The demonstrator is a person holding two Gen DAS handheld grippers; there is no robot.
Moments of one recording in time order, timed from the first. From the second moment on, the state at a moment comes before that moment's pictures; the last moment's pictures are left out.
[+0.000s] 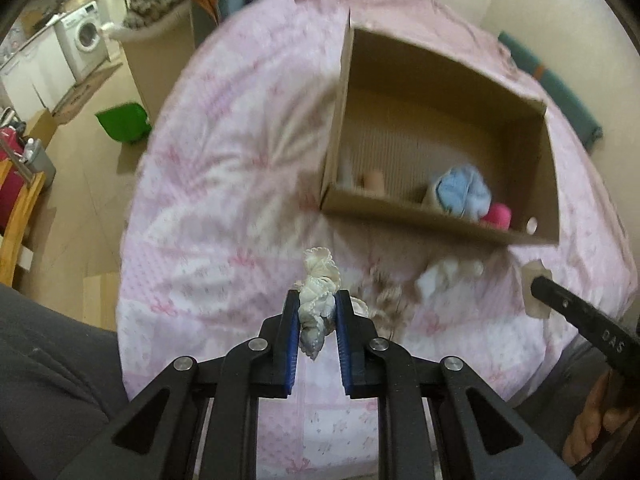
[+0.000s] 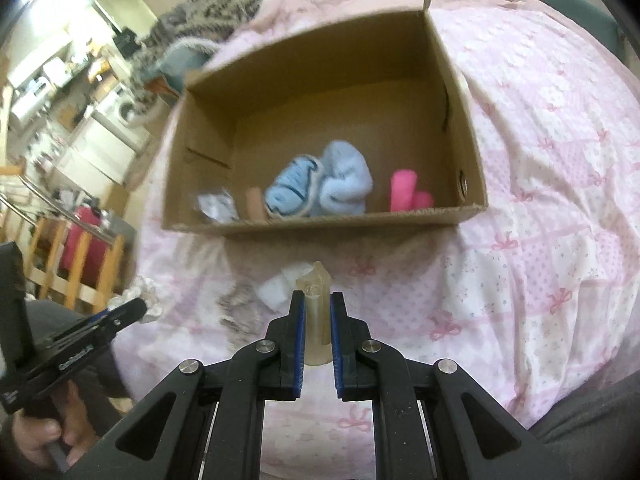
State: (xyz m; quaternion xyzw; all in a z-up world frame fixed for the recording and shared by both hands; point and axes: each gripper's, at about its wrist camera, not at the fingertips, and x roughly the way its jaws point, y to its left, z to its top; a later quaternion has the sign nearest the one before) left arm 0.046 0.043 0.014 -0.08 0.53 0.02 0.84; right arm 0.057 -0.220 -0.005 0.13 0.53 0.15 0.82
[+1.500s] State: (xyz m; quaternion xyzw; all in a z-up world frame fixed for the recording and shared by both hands) left arm 0.175 -0.006 0.068 0.03 0.42 0.01 0.91; right arm 0.137 -0.257 0.038 0.15 0.45 0.15 0.87
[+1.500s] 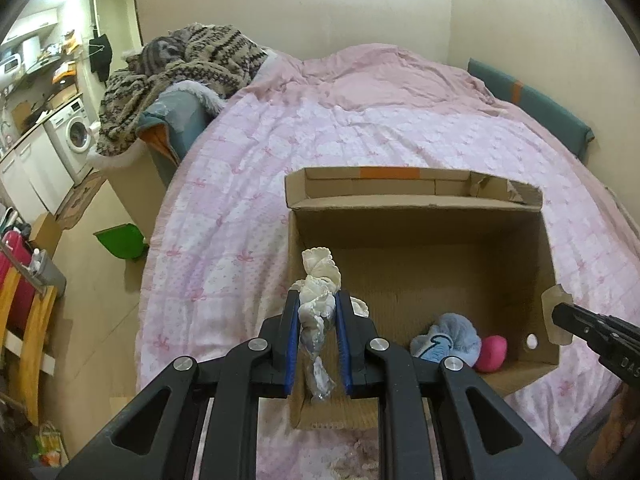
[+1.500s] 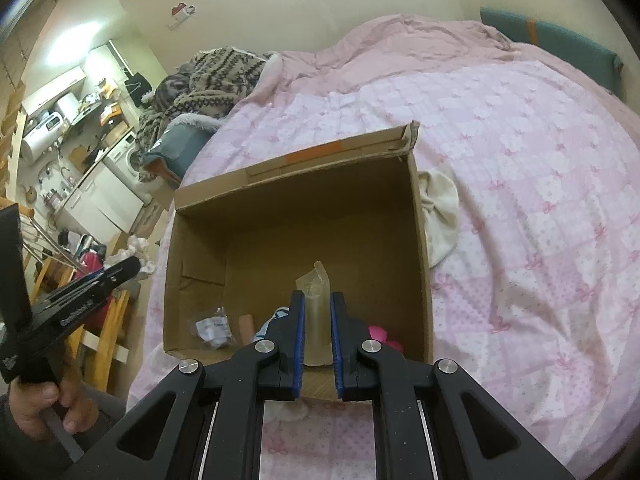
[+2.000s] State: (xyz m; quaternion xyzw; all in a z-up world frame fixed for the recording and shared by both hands) left arm 0.186 0.000 0.011 0.00 0.47 0.00 0.88; right arm 0.149 -0.244 0.004 0.12 0.49 0.13 0.86
